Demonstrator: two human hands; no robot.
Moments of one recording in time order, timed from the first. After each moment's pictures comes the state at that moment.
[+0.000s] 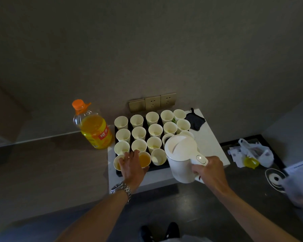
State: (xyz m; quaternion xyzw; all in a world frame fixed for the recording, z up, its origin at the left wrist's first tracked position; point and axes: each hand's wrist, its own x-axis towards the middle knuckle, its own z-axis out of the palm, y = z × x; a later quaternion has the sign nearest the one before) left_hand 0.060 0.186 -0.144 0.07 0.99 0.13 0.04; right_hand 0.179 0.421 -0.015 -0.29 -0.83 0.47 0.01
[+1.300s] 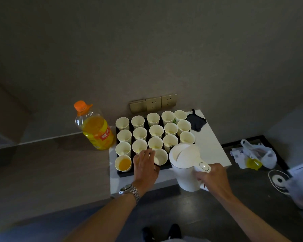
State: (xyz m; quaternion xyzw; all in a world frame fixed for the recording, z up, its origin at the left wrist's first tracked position) left_hand 0.076 0.221 -0.131 0.18 0.97 0.15 0.03; right_hand 0.195 0.435 -0.043 -0.31 -0.83 0.47 -0.01
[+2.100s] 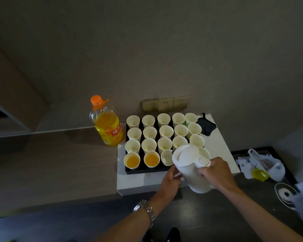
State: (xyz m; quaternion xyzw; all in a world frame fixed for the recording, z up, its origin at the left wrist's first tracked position) left_hand 0.136 0.251 -0.115 0.01 0.70 0.63 0.34; right_hand 0.160 0.426 -0.028 -0.26 -0.90 0.35 -0.08
